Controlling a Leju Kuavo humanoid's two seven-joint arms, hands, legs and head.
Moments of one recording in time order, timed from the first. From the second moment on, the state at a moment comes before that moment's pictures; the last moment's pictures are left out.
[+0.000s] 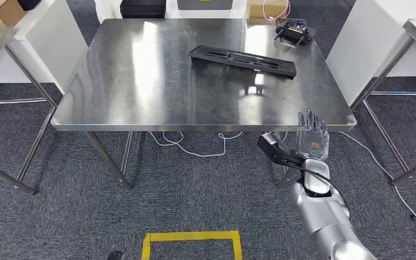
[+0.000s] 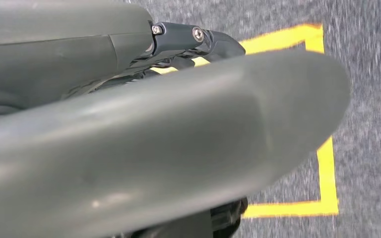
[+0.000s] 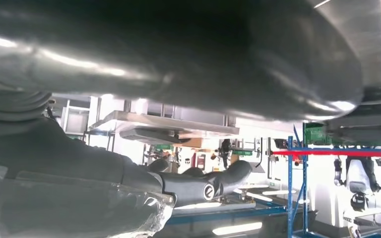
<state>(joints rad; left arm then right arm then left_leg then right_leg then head) -0.13 -0.12 0.61 -0.20 -0.47 0.12 -0.35 -0.58 -0.03 0.28 -0.83 1.42 -0.48 0.13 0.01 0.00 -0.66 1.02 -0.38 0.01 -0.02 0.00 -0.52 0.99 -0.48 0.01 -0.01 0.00</state>
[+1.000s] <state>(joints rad) -0.14 -0.12 0.61 -0.20 -0.51 0.11 -0.34 -0.37 0.01 0.15 -0.61 1.36 -0.65 0.11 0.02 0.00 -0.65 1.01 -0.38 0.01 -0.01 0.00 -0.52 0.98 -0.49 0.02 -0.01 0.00</state>
